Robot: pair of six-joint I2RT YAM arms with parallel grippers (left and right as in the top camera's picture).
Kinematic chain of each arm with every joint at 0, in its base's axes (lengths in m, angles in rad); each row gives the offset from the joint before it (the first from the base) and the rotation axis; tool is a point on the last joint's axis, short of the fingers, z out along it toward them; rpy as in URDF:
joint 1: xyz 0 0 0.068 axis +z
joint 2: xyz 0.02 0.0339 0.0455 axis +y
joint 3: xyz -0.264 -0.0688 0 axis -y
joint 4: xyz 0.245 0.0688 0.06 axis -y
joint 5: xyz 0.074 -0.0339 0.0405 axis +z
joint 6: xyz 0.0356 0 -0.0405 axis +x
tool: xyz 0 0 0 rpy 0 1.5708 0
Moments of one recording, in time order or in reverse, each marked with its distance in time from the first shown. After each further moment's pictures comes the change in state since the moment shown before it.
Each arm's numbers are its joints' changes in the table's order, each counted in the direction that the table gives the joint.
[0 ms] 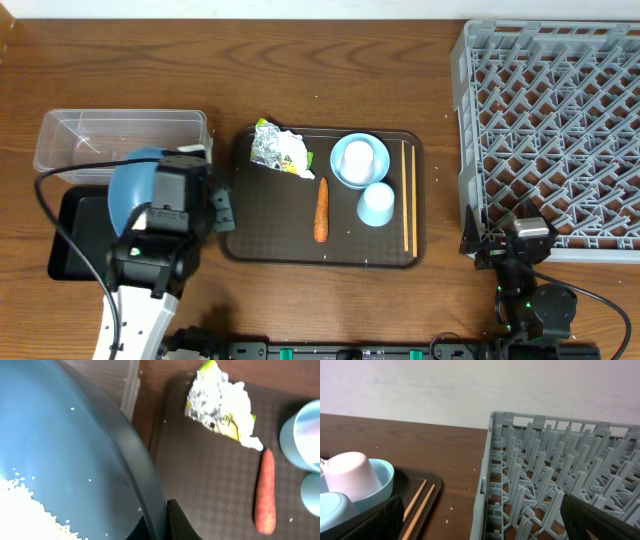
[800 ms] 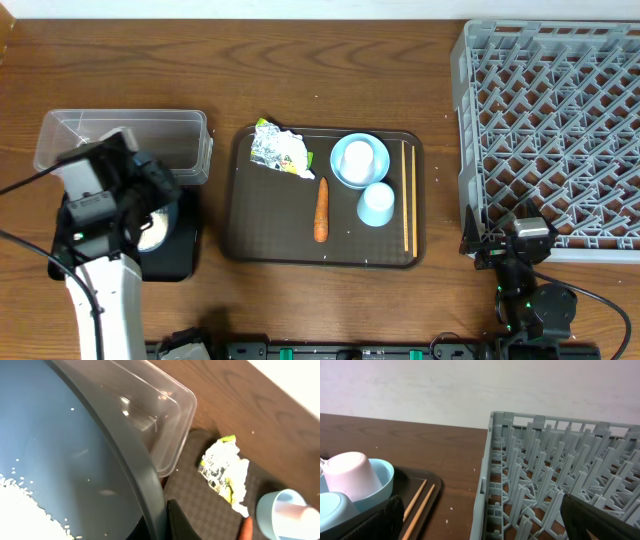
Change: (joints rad) left arm 0.515 0.126 0.000 0.190 -0.417 0.015; right arm 0.000 0.000 0.000 0.000 0.000 0.000
